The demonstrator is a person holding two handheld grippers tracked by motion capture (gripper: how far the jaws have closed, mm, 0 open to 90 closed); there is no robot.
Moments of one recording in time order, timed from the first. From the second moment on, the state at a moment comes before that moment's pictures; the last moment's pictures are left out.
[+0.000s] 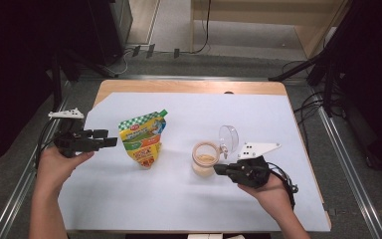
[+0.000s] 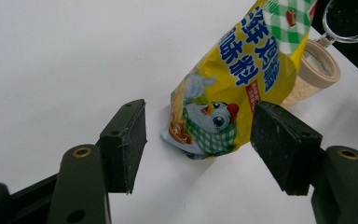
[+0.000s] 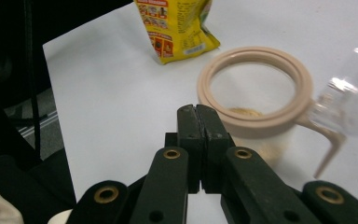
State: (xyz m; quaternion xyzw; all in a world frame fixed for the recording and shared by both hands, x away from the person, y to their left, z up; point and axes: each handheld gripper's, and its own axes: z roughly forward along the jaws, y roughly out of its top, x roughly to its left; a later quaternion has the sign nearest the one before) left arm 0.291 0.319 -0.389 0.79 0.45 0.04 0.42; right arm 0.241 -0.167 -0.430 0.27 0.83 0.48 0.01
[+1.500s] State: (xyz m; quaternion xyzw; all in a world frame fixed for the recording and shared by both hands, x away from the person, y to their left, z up) left arm 0.310 0.301 -0.423 0.78 0.48 0.06 0.40; right arm 0.300 -0.189 -0.443 0.36 0.79 0.49 0.07
